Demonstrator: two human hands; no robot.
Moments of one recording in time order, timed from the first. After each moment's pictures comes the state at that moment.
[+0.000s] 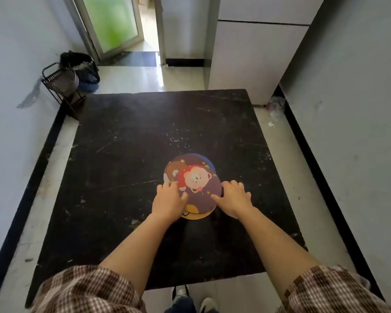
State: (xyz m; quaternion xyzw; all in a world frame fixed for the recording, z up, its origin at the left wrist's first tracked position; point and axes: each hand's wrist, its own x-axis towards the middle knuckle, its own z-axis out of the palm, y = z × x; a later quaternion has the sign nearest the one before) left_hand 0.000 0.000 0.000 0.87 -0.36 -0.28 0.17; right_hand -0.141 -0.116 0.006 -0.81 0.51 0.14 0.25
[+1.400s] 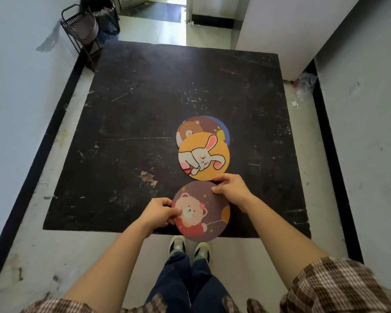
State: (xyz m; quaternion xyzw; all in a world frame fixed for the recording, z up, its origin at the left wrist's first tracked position) left_hand -0.044 0.124 -0.023 0.77 -0.04 -0.55 0.33; right_hand -0.171 -0.067 -0.010 -0.64 0.49 0.08 0.59
